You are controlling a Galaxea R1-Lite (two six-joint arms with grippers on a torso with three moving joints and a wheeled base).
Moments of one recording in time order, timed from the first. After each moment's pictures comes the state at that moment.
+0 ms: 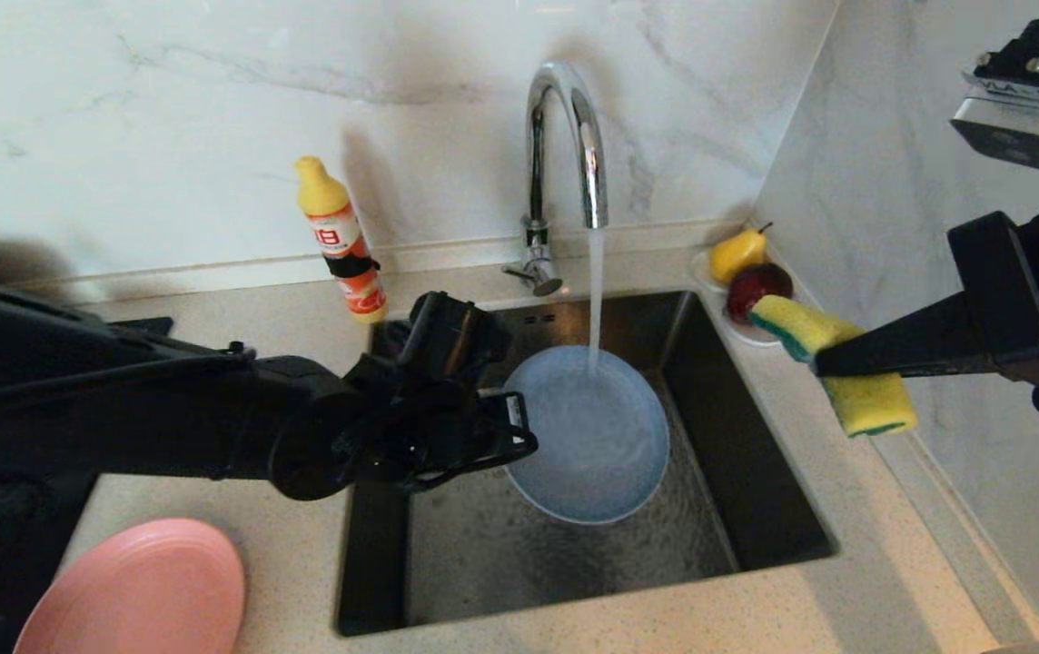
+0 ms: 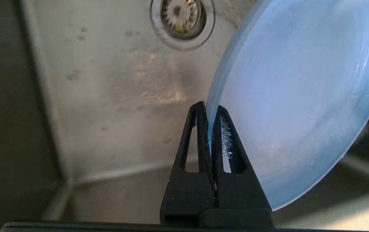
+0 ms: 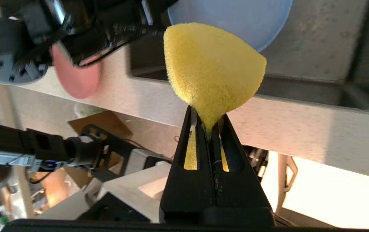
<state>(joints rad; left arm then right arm) -0.66 1.97 -1.24 -0.08 0.24 -0.58 0.69 1.45 -1.74 0.91 0.01 0.57</state>
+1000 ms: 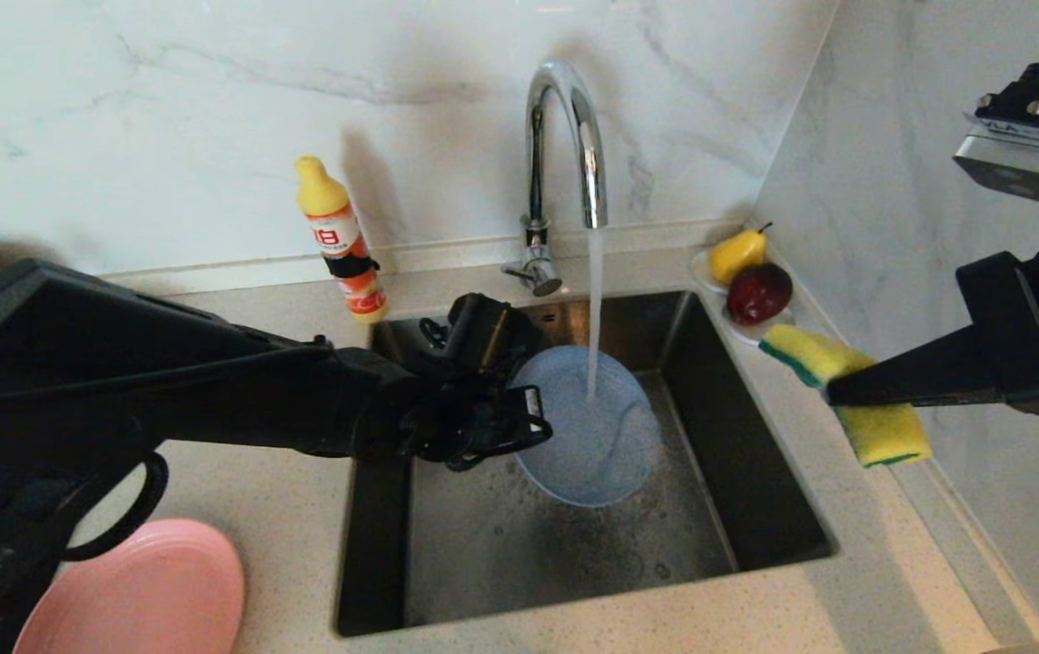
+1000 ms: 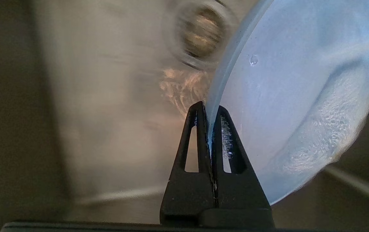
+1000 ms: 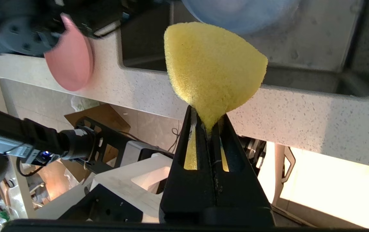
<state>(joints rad) -0.65 2.09 -1.38 -0.03 0.33 -0.55 0.67 1.43 -1.67 0.90 0.03 0.56</state>
